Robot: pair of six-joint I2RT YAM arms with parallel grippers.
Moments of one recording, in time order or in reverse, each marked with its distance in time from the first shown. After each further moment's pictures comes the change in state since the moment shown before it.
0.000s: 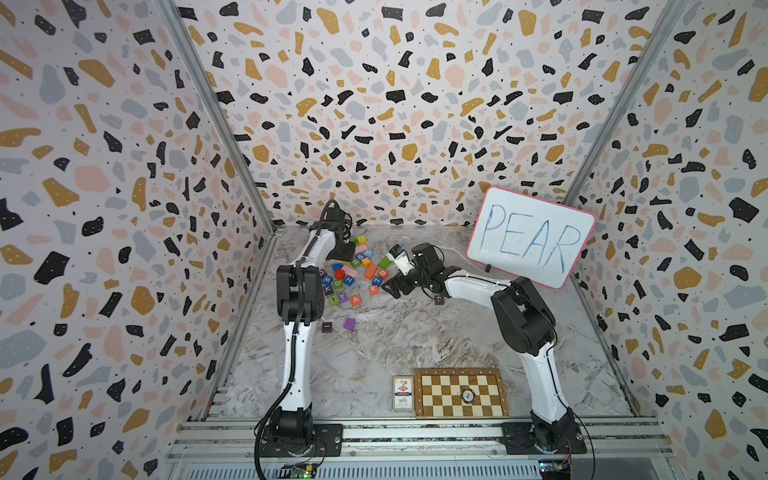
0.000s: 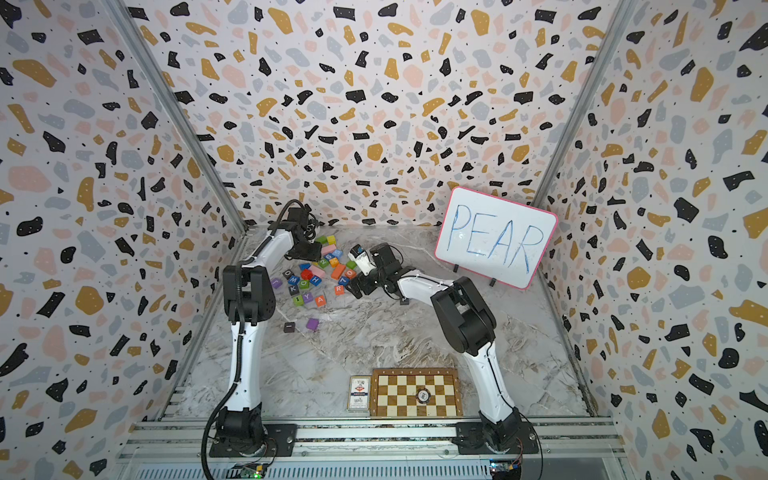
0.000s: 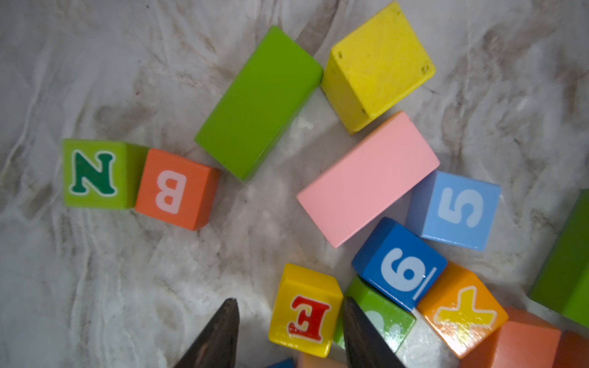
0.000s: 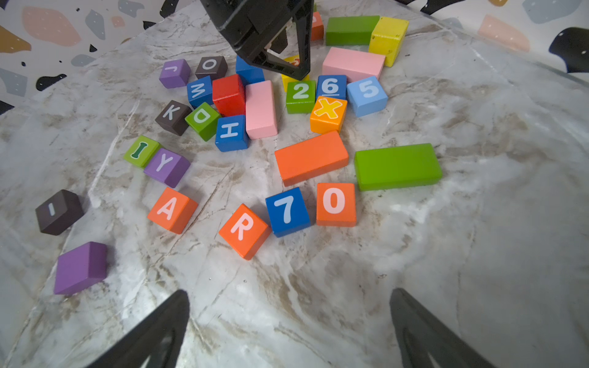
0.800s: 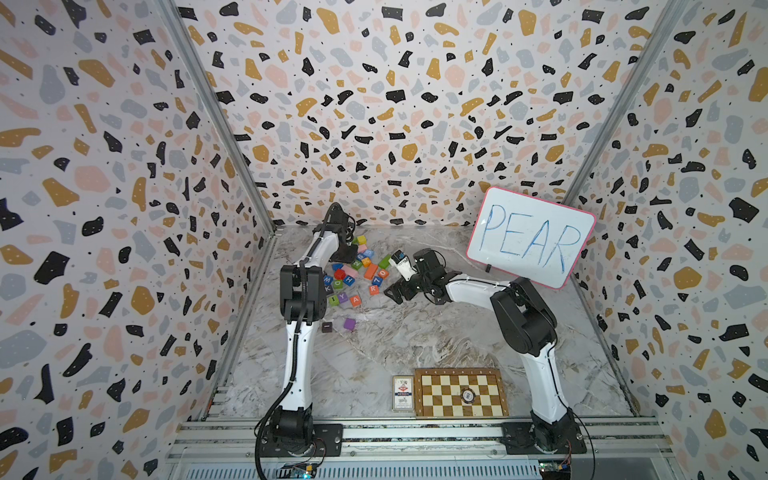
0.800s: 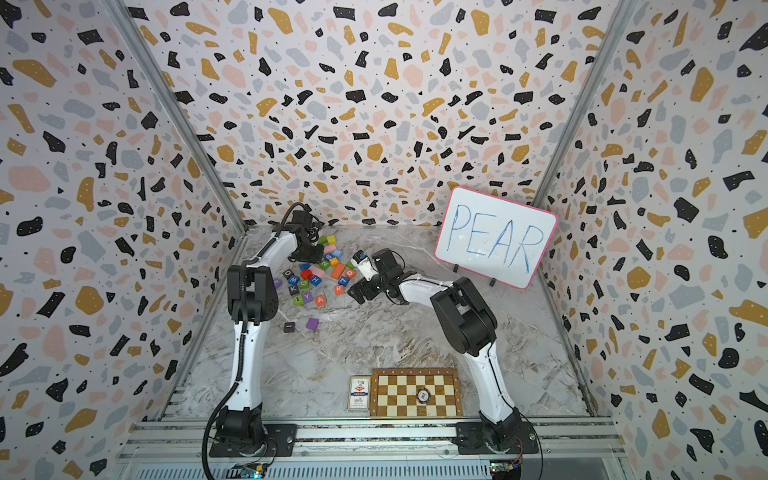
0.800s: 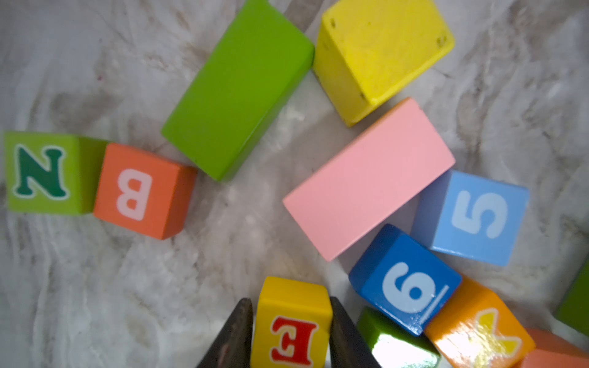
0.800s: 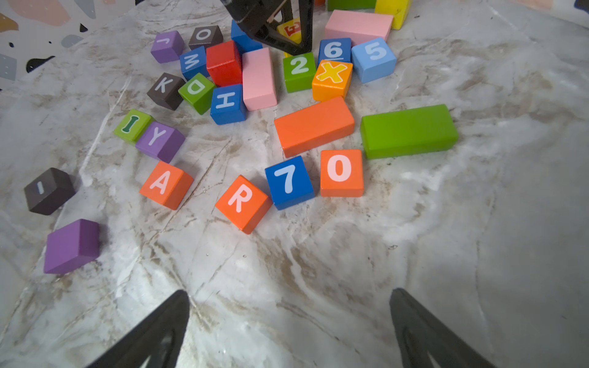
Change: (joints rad) left arm -0.015 0.028 0.000 0.010 -0.028 -0.011; right arm 0.000 -0.014 -0.077 0.031 0.001 0.009
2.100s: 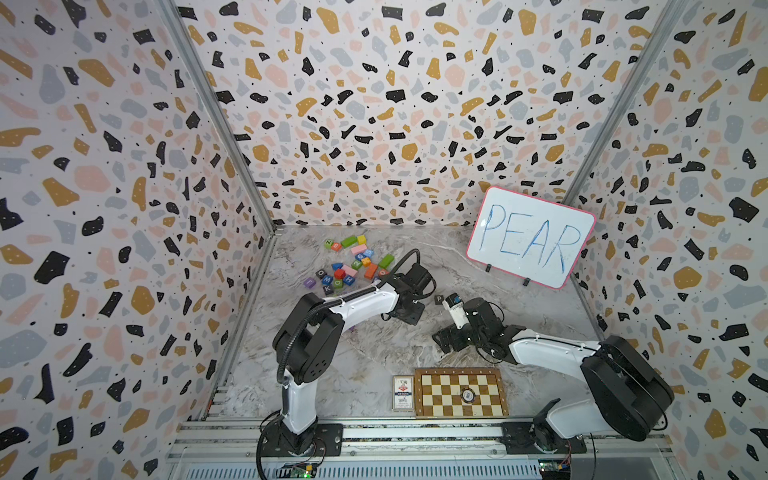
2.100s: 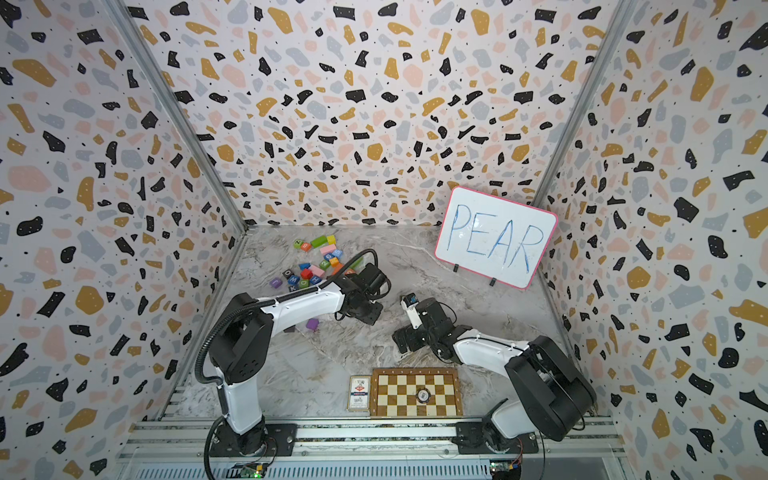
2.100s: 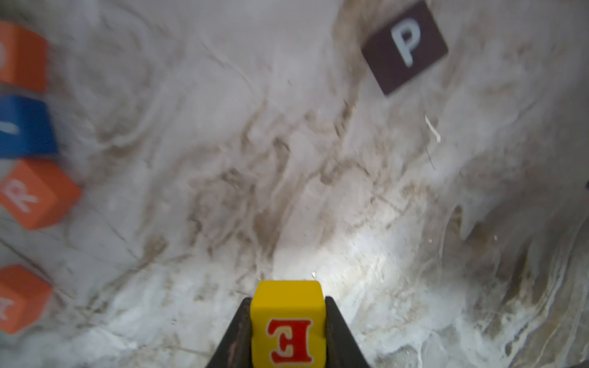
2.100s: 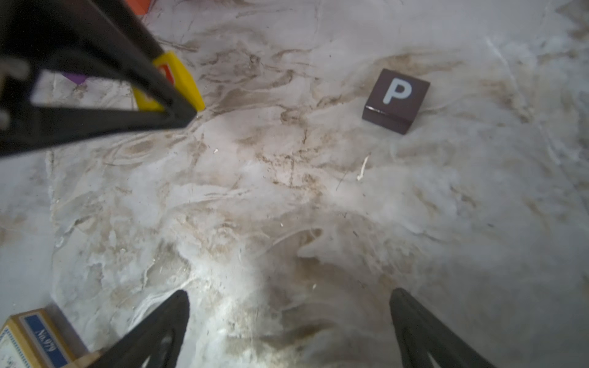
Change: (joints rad) left arm -0.652 -0.641 -0.912 0.181 -0.109 -0.350; right arm 0.000 -0.767 -0.930 0.045 0.214 0.243
